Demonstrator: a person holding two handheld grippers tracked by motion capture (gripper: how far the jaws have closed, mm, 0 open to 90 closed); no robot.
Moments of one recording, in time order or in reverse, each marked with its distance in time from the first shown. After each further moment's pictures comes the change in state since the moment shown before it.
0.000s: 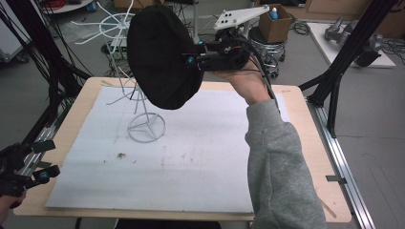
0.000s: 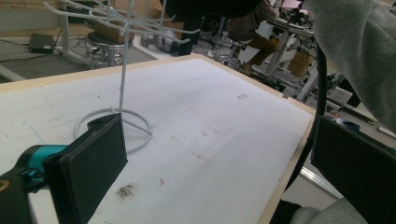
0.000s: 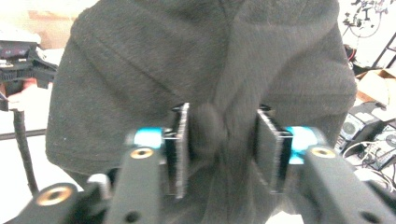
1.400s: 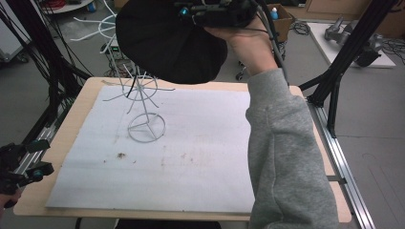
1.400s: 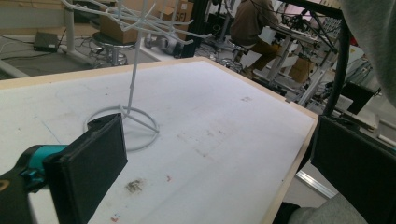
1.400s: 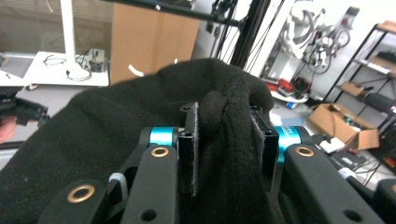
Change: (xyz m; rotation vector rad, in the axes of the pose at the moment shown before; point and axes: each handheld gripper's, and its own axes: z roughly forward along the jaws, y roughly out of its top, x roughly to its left) left arm 0.012 -0.004 -0.010 -0.014 0.012 -0.031; right arm 0.016 0.086 -0.026 -0.052 -0.114 -0.122
